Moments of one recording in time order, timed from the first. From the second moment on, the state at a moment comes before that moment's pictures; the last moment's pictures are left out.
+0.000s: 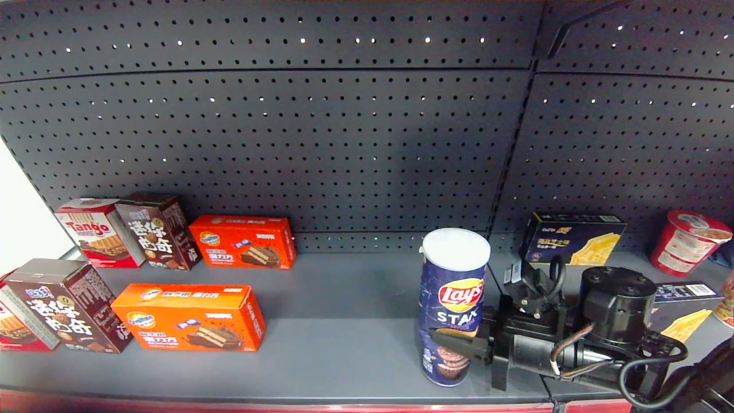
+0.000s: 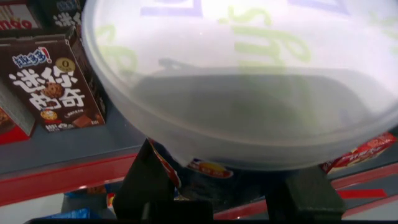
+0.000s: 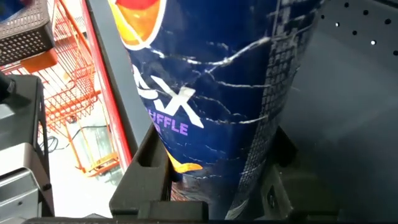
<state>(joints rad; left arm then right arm) -0.17 0.29 -0.33 0.11 -0.09 -0.04 0.55 1.87 -0.39 -1.30 0.57 -0.08</state>
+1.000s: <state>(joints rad) -0.17 0.28 -0.34 0.12 -0.09 -0.04 0.56 1.90 -0.37 -1.30 0.57 -0.09</state>
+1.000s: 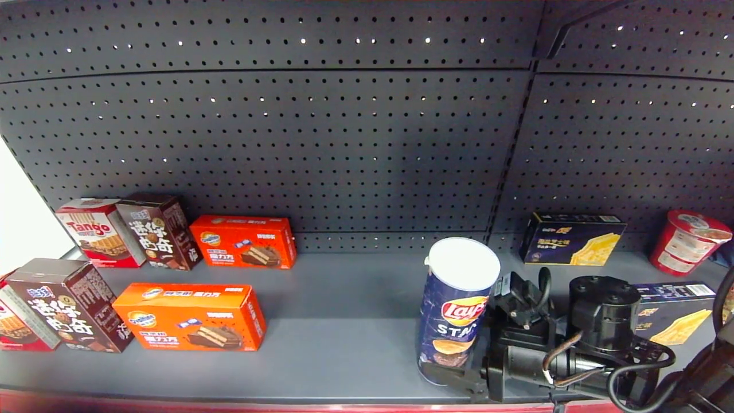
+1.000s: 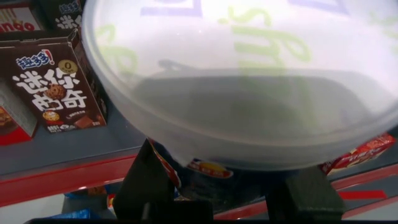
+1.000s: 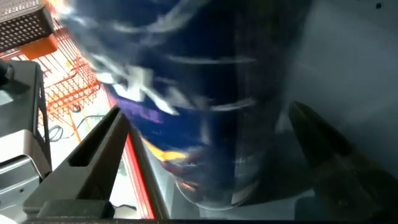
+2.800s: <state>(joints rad) -0.17 0.24 -0.37 0.11 -0.09 -0.04 0.48 1.32 -0.21 -0.94 0.48 -0.09</state>
